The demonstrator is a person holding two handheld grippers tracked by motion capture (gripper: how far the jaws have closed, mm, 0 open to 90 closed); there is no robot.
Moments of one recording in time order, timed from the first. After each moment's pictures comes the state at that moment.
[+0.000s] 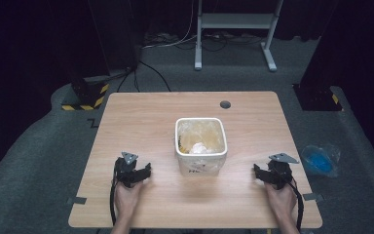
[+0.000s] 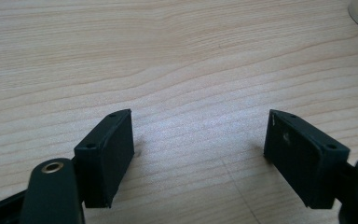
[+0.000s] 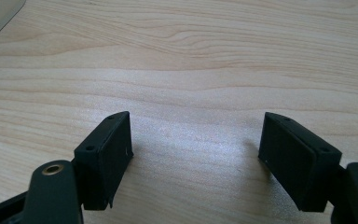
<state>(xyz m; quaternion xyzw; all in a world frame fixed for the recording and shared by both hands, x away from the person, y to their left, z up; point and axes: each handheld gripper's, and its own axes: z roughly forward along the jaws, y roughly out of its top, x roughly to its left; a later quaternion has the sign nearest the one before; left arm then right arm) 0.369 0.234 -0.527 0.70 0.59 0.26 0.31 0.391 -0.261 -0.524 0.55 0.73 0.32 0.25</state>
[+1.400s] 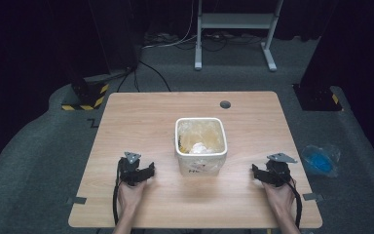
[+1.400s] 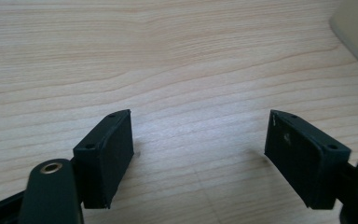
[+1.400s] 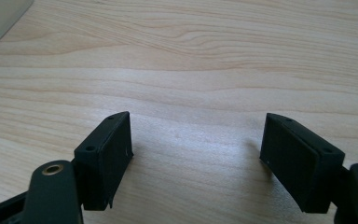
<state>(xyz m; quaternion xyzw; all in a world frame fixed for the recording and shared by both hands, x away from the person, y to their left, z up) 0.370 0.221 -0.526 0.69 0.60 0.25 0.33 0.390 -0.255 -0.521 0.54 0.74 0.33 0.25</state>
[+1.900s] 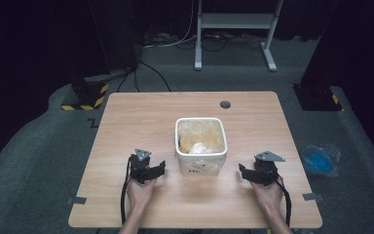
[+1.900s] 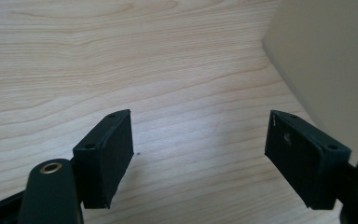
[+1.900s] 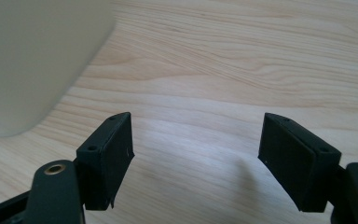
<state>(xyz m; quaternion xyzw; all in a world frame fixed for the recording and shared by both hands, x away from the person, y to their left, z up) 0.376 0.189 -0.514 0.70 0.58 0.22 0.35 0.389 -0.214 -0.513 0.50 0.76 0.36 0.22</state>
